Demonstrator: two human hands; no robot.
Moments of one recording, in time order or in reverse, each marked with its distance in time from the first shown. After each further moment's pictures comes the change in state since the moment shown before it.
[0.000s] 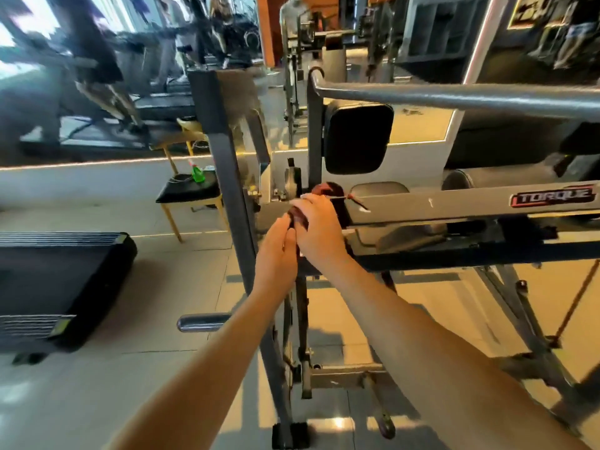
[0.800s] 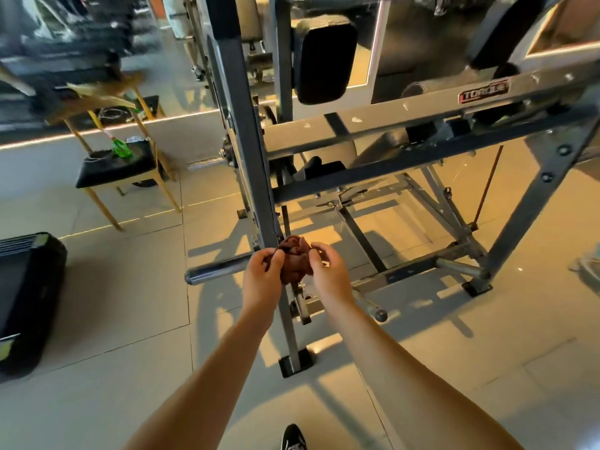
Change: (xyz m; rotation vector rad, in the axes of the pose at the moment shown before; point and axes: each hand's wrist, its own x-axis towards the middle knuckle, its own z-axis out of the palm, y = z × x) left_hand -0.149 -0.117 -0.098 -0.334 -0.201 -0.355; right_hand -0.233 -0.097 0.086 0.456 0.193 0.851
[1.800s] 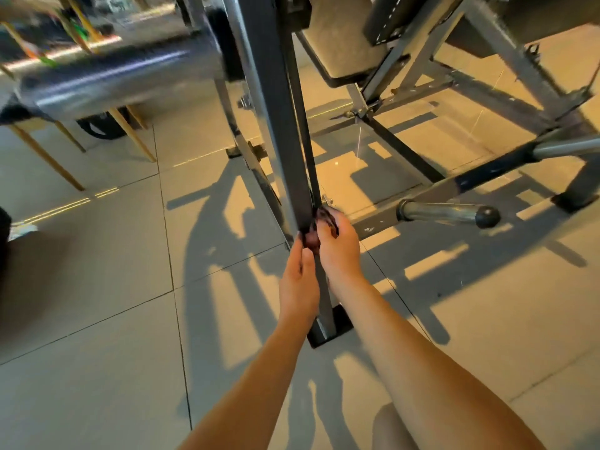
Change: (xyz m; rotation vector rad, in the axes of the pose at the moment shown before) left_hand 0.086 -0.490 0.059 0.097 -0.171 -0.049; right_hand 0.112 0.450 0.158 0.165 0.130 -0.029
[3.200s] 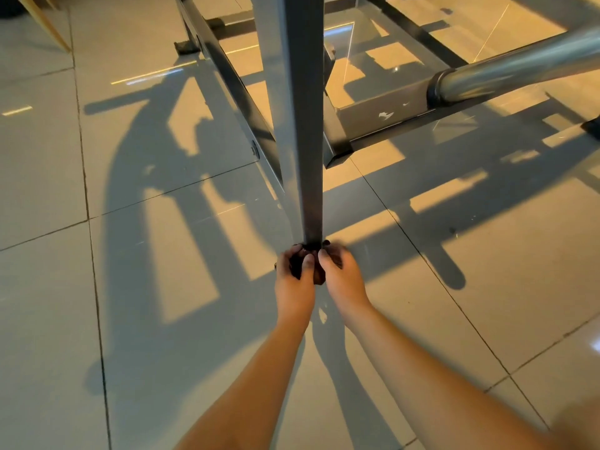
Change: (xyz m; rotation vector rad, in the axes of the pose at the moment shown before) left_hand 0.040 -0.335 0.075 -0.185 0.069 -0.173; right_hand -0.024 0.360 -0.024 -0.092 -0.005 0.377
